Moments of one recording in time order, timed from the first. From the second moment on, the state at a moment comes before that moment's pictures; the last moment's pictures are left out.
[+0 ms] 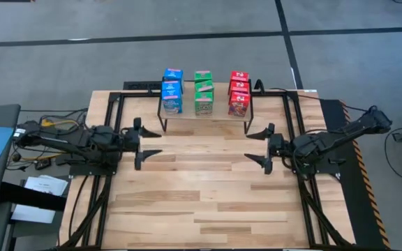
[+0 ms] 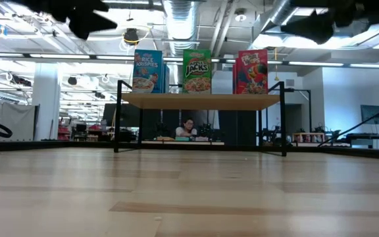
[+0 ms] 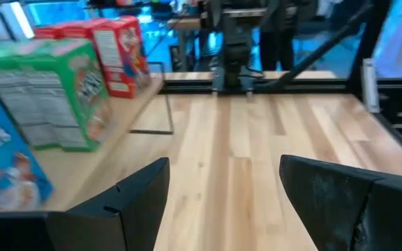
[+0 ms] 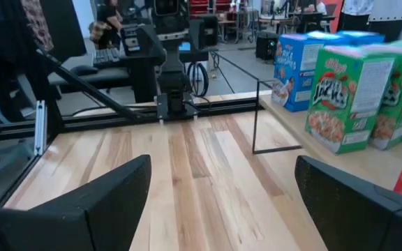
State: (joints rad) left arm -0.13 0.62 0.52 -0.03 -0.30 0.01; right arm 0.34 0.68 0.43 0.16 0.52 0.12
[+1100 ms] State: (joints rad) left arm -0.13 0.32 0.04 0.11 -0.35 -0.11; right arm 0.34 0.68 0.01 0.74 0.52 0.17
